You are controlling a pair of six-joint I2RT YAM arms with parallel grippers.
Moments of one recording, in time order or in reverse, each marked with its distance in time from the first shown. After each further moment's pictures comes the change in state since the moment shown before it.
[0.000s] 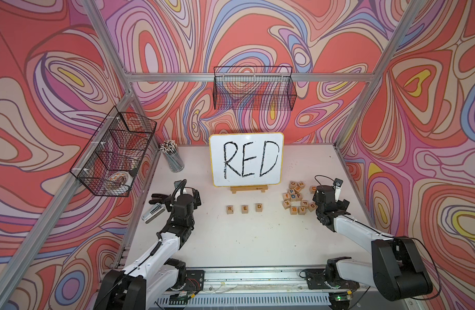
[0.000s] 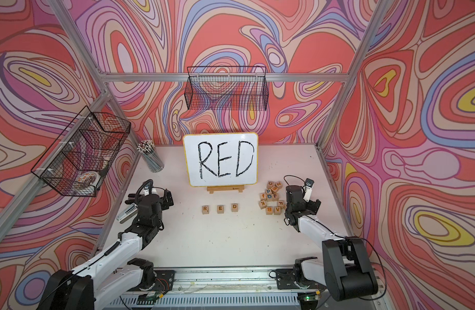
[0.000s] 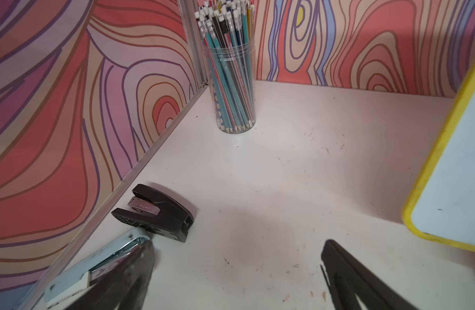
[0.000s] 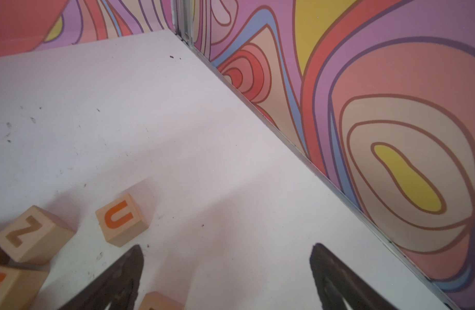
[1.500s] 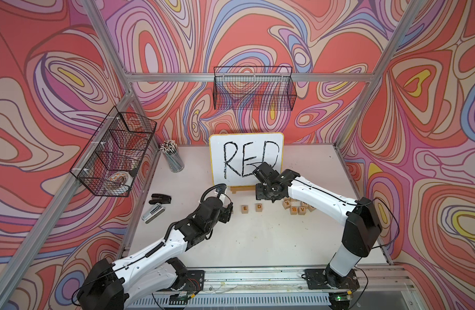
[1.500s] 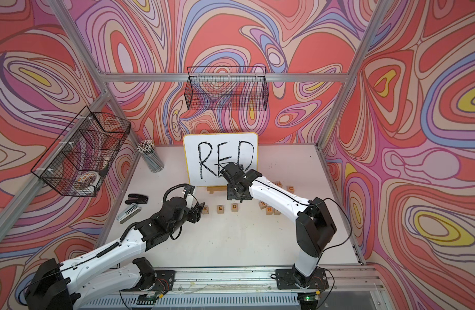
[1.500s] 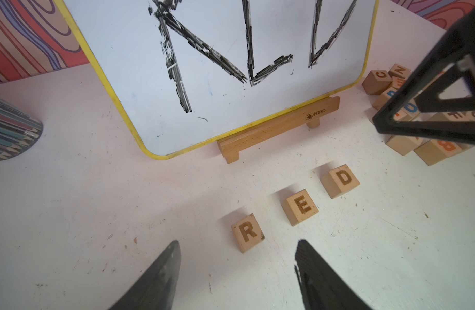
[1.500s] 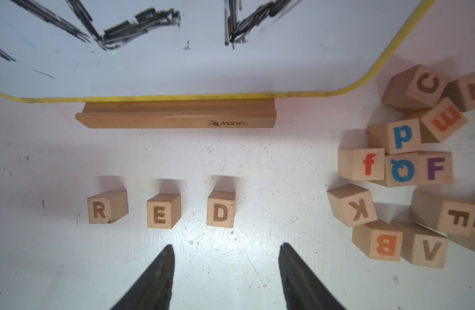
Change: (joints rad) left arm -0.511 -0.041 0.230 -0.421 0.230 -0.040; right arm 0.623 0.448 1.018 -1.100 -0.518 0.357
